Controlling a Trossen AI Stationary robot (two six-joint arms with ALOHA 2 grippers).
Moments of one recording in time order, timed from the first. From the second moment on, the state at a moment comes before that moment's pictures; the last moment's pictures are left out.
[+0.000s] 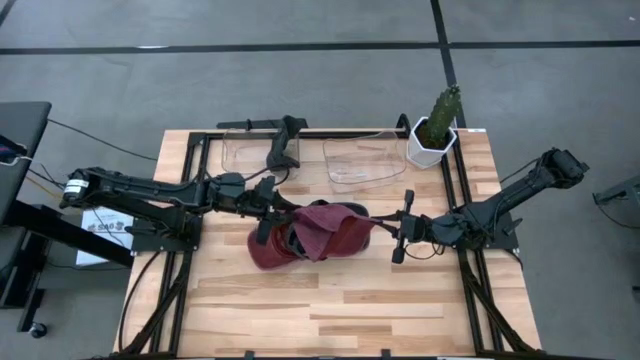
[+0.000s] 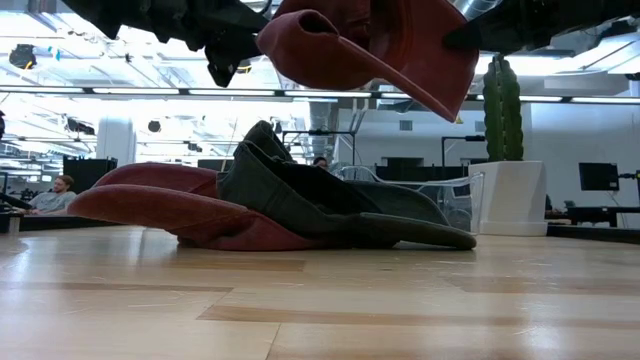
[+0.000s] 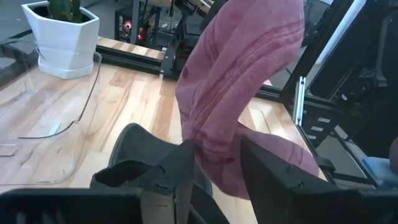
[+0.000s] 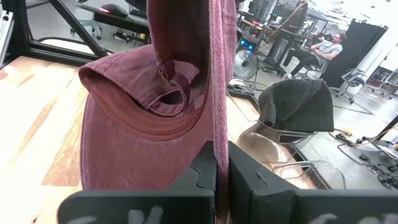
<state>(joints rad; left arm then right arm) -0.02 1.11 0.62 0.25 0.08 -0.19 0.47 1.00 0.47 0.30 0.70 -0.19</state>
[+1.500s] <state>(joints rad) -0.04 1.13 0.62 0.50 0.05 -0.23 0.47 1.00 0.47 0.28 0.74 -0.18</state>
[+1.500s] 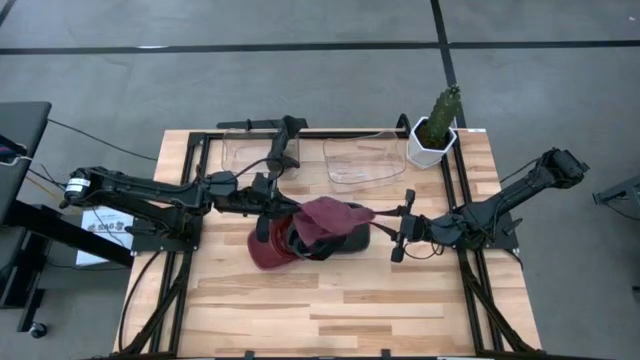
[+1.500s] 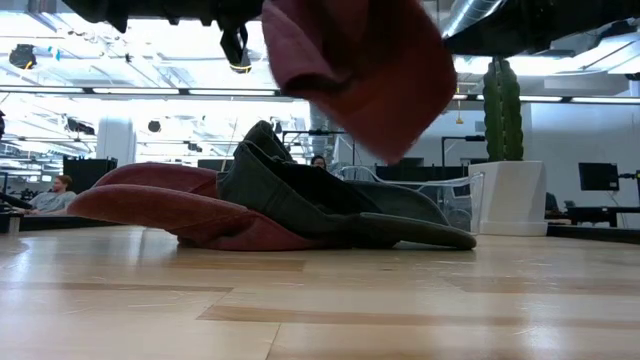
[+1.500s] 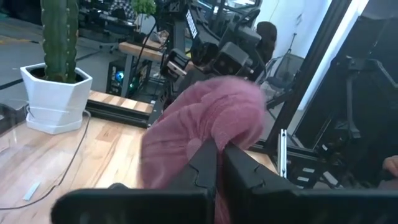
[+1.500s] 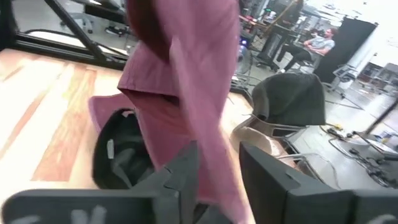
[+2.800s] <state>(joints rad) 0.03 1.24 0.86 0.62 -0.22 -0.19 0.77 0.77 0.47 0.34 0.94 -0.46</state>
